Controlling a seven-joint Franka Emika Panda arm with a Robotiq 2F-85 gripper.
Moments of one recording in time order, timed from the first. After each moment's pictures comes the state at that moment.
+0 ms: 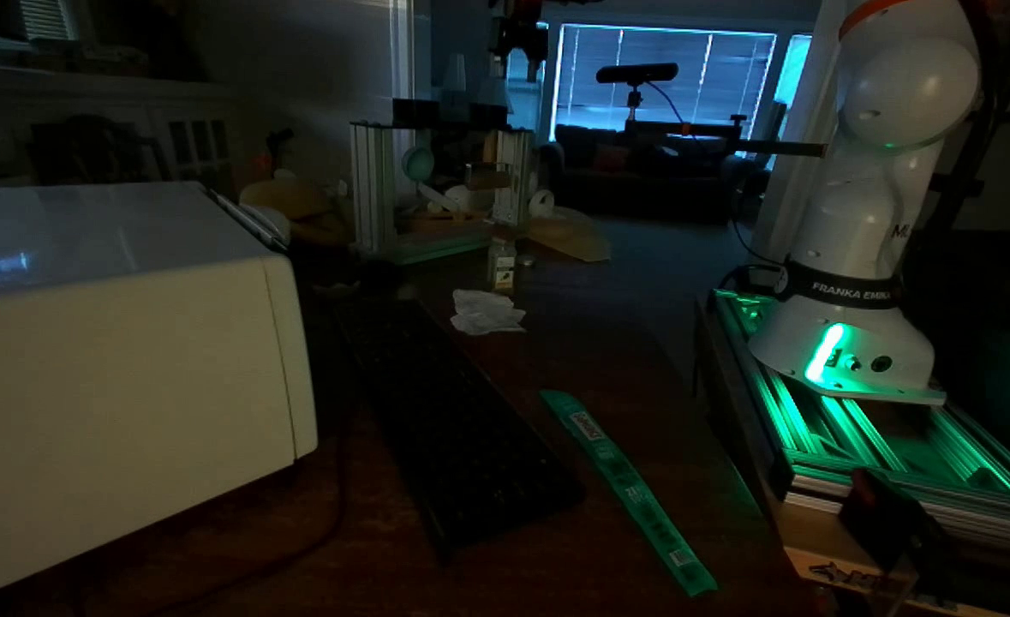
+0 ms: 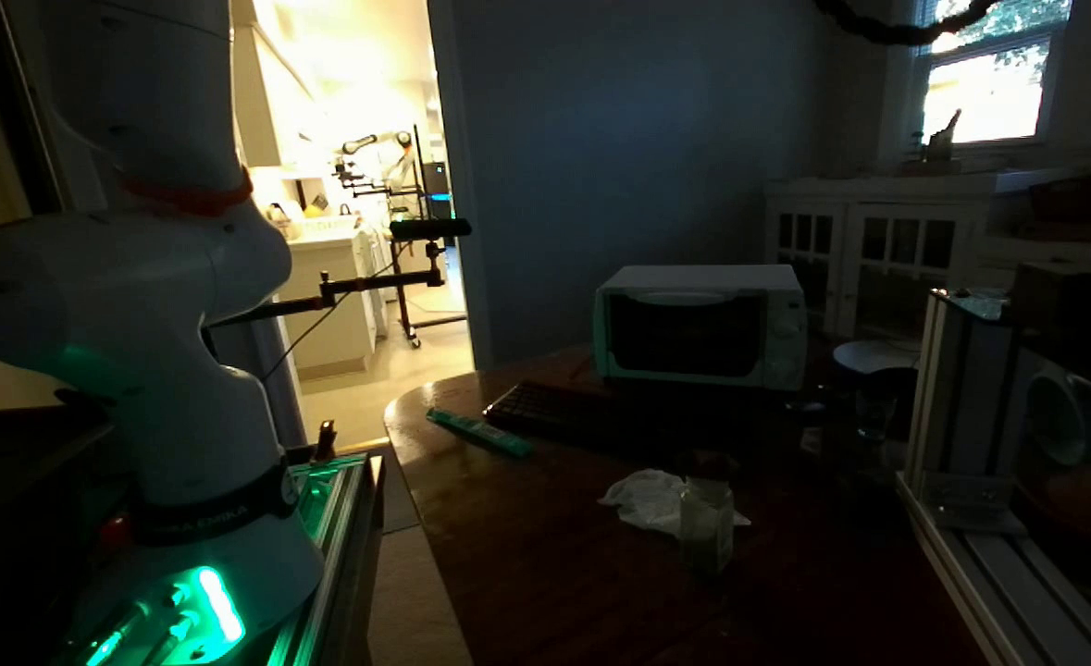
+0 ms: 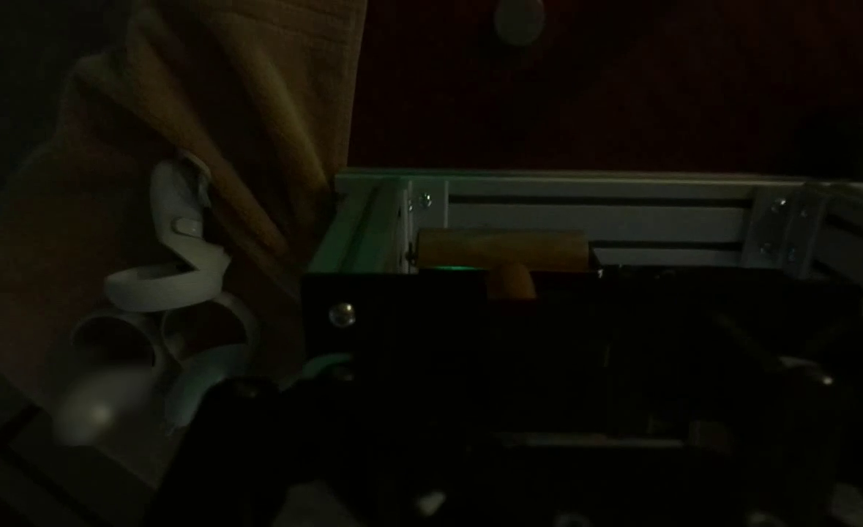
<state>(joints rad) -0.39 0.25 -0.26 -1.54 0.06 1.82 -0.16</state>
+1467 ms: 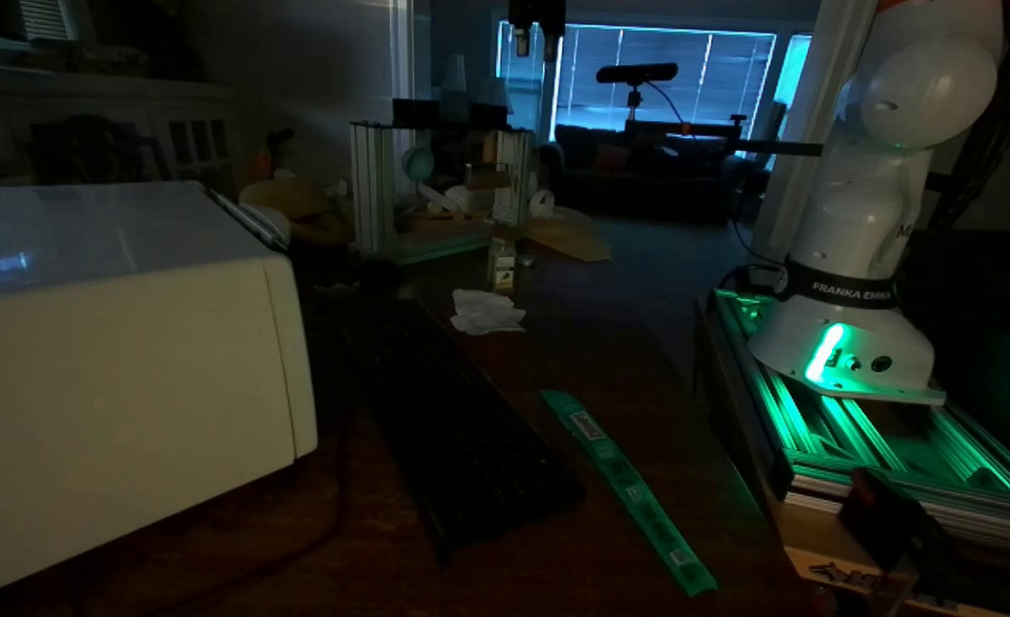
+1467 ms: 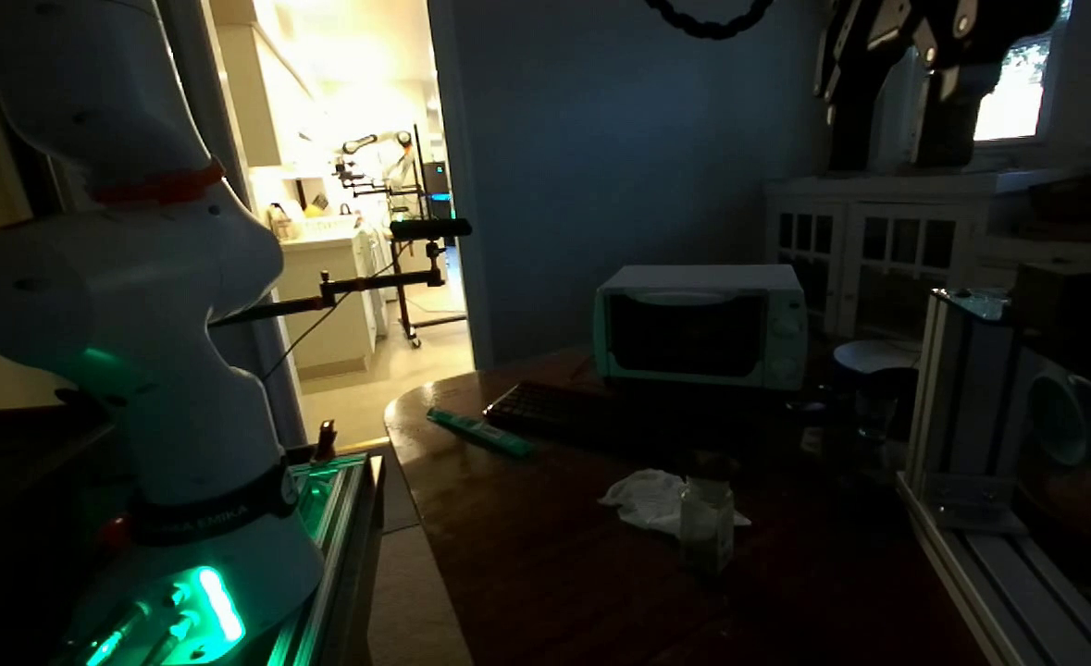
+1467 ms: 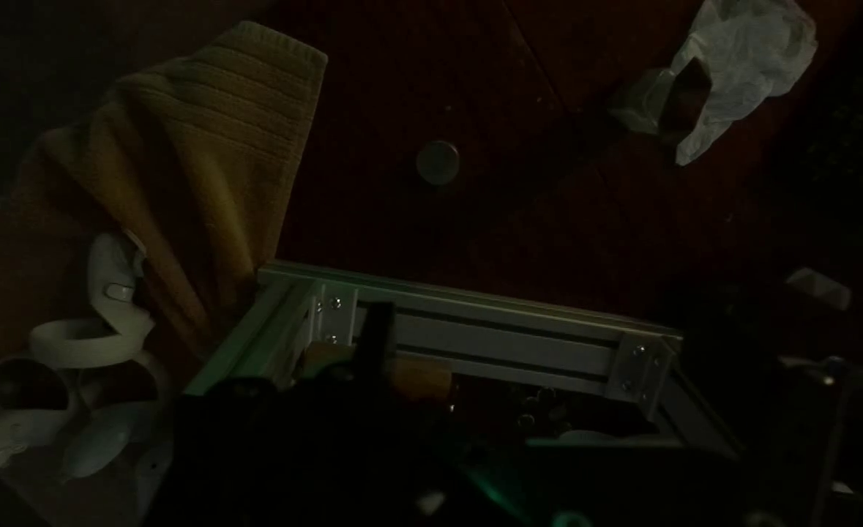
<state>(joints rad) -0.27 -0.06 -0.24 -1.84 -0.03 1.76 -0.16</state>
